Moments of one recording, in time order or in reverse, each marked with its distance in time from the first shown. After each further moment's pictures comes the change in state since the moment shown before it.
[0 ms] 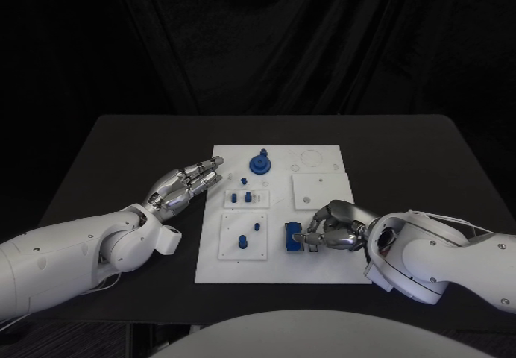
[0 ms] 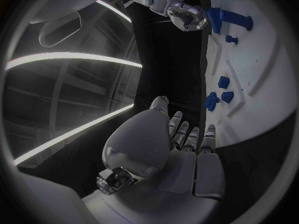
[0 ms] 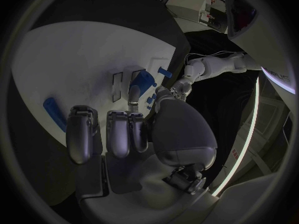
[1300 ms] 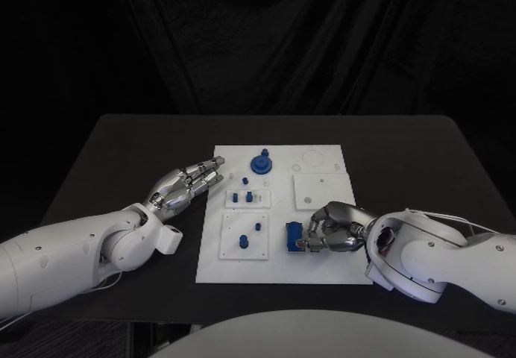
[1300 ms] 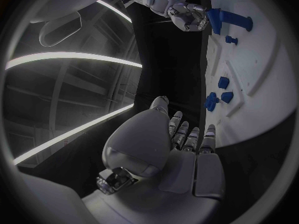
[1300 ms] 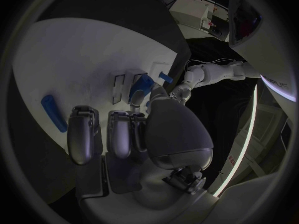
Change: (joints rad) left arm 0.000 0.000 0.000 -0.002 0.000 0.006 -0.001; left_hand 0.000 0.000 0.003 -0.003 0.000 0.000 0.000 0.000 0.000 0.000 0.000 0.000 0.000 0.000 0.000 0.000 0.000 0.000 0.000 0.000 0.000 0.000; right arm -0.001 0.012 0.000 -0.020 -0.042 0.045 0.008; right_hand 0.154 0.062 -0.063 -0.009 0.063 -0.046 -0.032 0.179 0.177 0.001 -0.029 0.000 0.000 0.001 -0.030 0.000 0.000 0.000 0.000 -0.025 0.000 0.000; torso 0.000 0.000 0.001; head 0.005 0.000
